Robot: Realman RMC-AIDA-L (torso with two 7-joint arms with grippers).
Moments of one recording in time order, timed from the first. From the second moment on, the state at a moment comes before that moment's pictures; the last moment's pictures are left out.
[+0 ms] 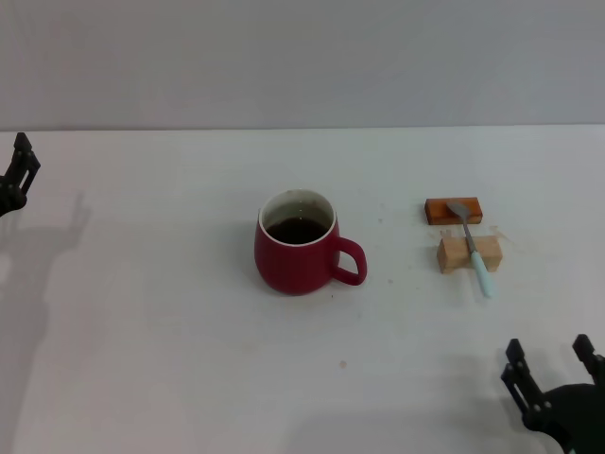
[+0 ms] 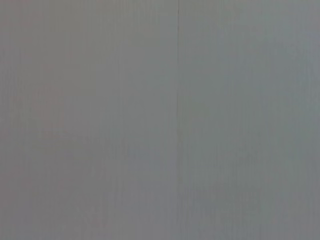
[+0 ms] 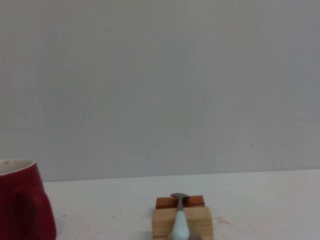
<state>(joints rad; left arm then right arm) -0.36 -2.06 -1.19 -0.24 2.47 1.11 -0.09 0.04 2.09 0.12 0.63 -1.69 -1.31 -0.32</state>
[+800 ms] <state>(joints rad) -0.36 -2.06 -1.19 -0.23 2.47 1.12 -0.09 0.16 2.09 0.13 0.60 -1.67 -1.20 -0.32</state>
